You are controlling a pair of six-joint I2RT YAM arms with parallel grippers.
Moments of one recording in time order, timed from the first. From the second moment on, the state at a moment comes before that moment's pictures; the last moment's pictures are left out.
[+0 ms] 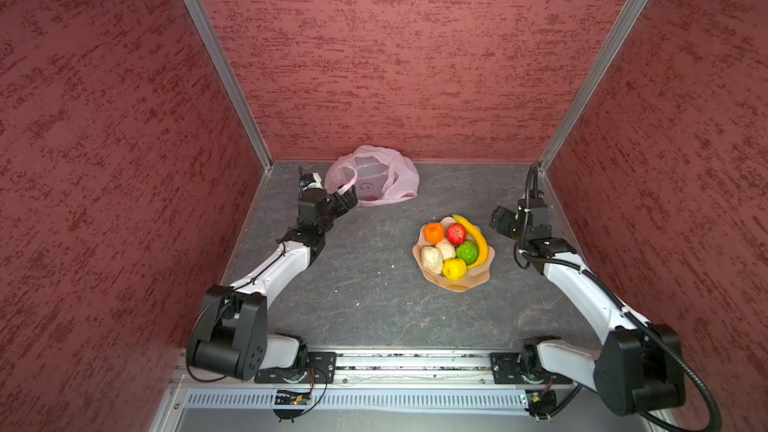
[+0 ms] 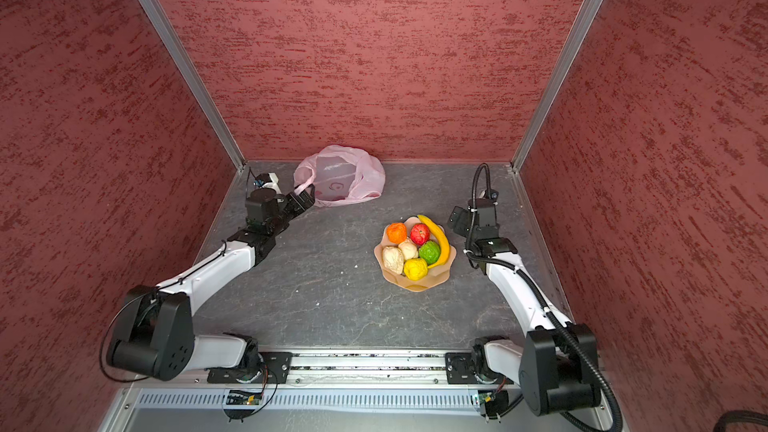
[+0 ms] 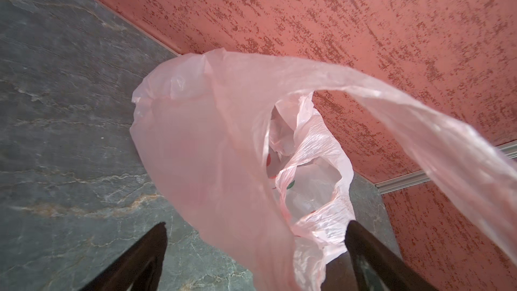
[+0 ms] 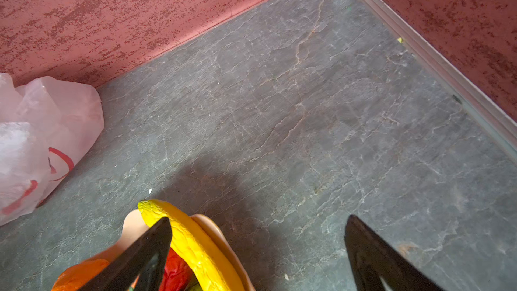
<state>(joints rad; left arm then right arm) -0.21 1.33 0.78 0.21 0.00 -0.71 0.10 1.20 0.78 -0.23 0.16 0.49</state>
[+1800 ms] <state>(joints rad) -0.15 1.45 0.97 -0.19 0.10 -0.61 0.08 1.32 0.75 0.03 0.05 0.38</state>
